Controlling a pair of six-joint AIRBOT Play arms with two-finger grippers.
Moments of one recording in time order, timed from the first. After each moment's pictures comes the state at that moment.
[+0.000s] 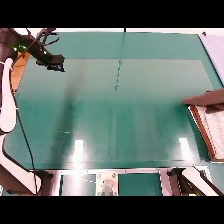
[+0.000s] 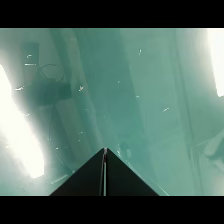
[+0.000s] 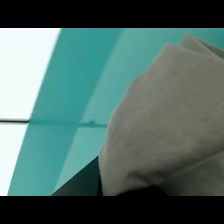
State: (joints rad) left arm -0.01 -1.85 2.11 1.23 -1.58 -1.35; right arm -1.05 -0.97 1.26 -0.88 1.16 1.88
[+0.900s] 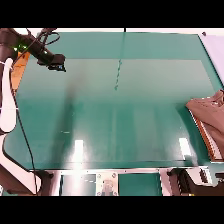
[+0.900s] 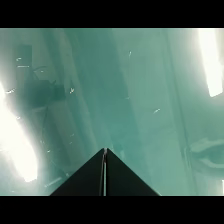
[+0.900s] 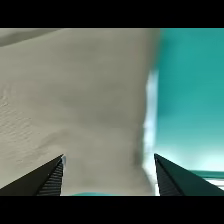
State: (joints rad) left arm -0.01 -1.85 2.11 1.19 -1.58 -1.35; right arm -1.52 -0.82 0.85 -1.39 1.31 1.79
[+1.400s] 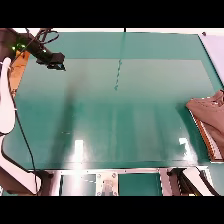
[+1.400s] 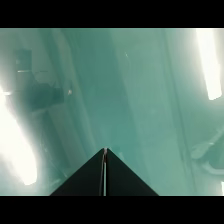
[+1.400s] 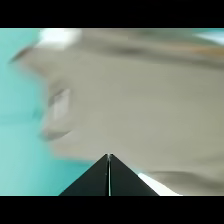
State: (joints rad) left arm -0.01 -1.81 2.09 1.19 -1.59 -1.36; right arm -1.13 -0.92 1.13 -1.18 1.33 1.78
